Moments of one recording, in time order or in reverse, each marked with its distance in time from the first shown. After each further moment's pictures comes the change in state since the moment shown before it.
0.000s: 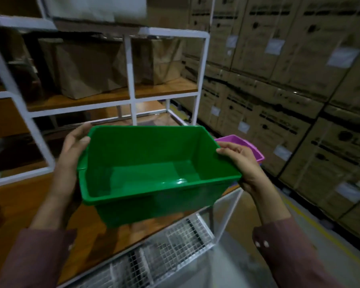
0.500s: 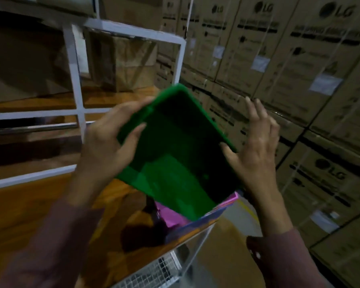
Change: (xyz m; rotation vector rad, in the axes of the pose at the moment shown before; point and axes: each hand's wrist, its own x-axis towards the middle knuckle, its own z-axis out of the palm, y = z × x) left_hand 0.115 -0.033 0.243 0.691 -0.205 0.914; right_hand 0.137 -0.082 -0.115 -1.155 0.460 -0.776
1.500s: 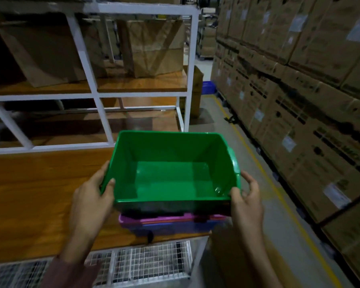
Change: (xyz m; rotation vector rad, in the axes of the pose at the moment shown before) left_hand -0.108 0.079 0.184 0.459 0.010 -1.055; right_hand -0.069 0.224 0.114 0.865 -0.481 0.777
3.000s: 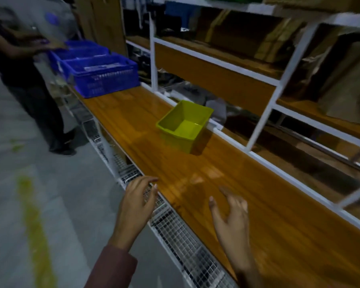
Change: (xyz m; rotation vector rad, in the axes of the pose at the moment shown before) left_hand -0.010 -0.465 -0.352 0.155 0.518 -0.345; right_hand -0.350 -0.109 0.557 -0.255 -1.067 -0.661
